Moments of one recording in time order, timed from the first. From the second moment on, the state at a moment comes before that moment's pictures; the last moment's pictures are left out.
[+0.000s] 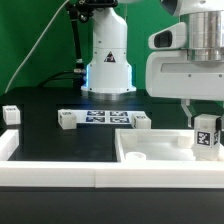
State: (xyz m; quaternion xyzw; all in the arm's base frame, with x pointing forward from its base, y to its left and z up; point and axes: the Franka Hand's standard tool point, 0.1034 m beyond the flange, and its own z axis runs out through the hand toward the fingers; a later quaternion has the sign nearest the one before) arm 0.619 0.118 0.075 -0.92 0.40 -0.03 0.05
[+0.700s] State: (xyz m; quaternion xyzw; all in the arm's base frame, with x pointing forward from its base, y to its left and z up) arm 0.619 0.122 0.074 -0.66 0.74 0.00 0.07
